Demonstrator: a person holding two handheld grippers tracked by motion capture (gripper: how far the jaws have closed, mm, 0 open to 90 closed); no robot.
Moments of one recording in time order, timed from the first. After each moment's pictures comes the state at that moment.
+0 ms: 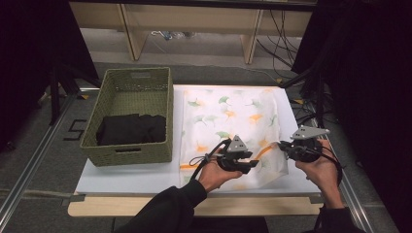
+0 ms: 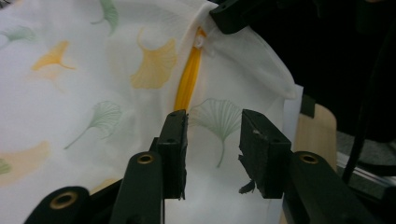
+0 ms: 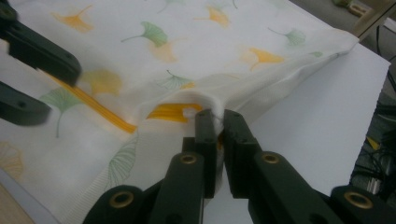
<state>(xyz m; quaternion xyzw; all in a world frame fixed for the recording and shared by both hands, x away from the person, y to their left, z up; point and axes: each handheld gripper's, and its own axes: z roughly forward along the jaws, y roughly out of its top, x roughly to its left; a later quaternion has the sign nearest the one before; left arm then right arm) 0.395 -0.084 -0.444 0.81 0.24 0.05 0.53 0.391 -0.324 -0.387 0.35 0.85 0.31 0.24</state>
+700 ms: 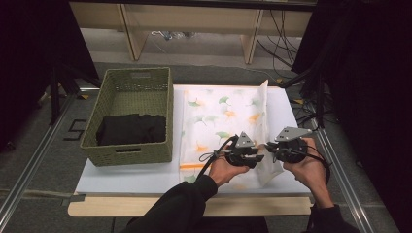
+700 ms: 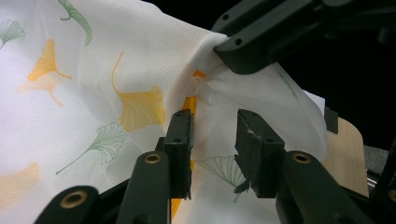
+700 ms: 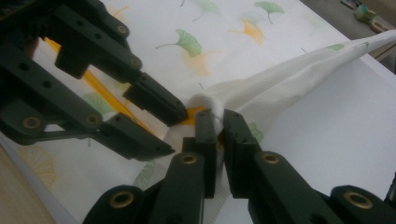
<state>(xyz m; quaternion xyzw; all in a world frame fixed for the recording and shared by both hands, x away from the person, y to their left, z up) 0.414 -0.103 -0.453 0.81 0.26 0.07 0.53 0.389 -0.286 -0.386 0.31 0.87 0.30 0.24</state>
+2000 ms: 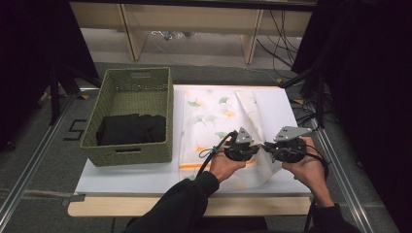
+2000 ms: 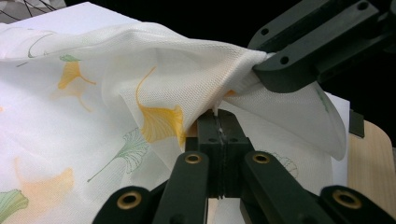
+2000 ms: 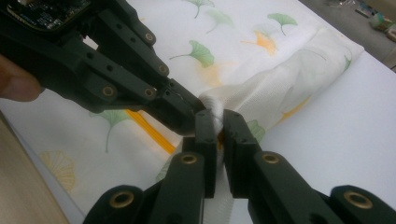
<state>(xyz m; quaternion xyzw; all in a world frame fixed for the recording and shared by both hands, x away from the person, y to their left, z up) 0.424 -0.100 -0.448 0.81 0.26 0.09 0.51 0.390 -0.284 -0.384 0.29 0.87 0.32 0.22</state>
